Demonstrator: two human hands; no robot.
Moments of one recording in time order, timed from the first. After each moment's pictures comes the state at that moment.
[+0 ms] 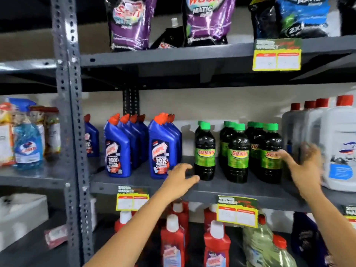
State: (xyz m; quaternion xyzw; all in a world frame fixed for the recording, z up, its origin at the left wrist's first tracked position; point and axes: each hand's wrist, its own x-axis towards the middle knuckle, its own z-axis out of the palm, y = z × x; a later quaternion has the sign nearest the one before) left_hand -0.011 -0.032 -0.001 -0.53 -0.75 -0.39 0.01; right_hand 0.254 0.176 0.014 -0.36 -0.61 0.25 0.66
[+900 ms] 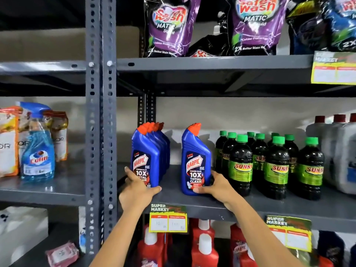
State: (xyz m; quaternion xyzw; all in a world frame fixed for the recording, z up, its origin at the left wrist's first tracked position) left_hand -0.190 -0.116 -0.012 -0.26 -0.87 -0.41 0.11; right_hand -0.003 0.050 -0.002 -0.24 -0.77 0.49 0.34
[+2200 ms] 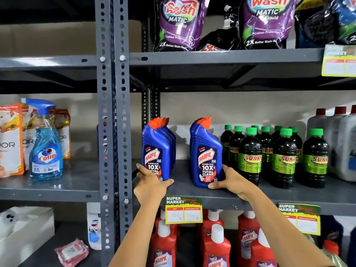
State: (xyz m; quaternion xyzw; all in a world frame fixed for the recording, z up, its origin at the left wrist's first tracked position) left_hand -0.199 -0.115 -0.017 -0.27 -0.86 -0.42 0.11; right_hand -0.002 0.054 -0.001 -0.24 -0.79 0.48 0.30
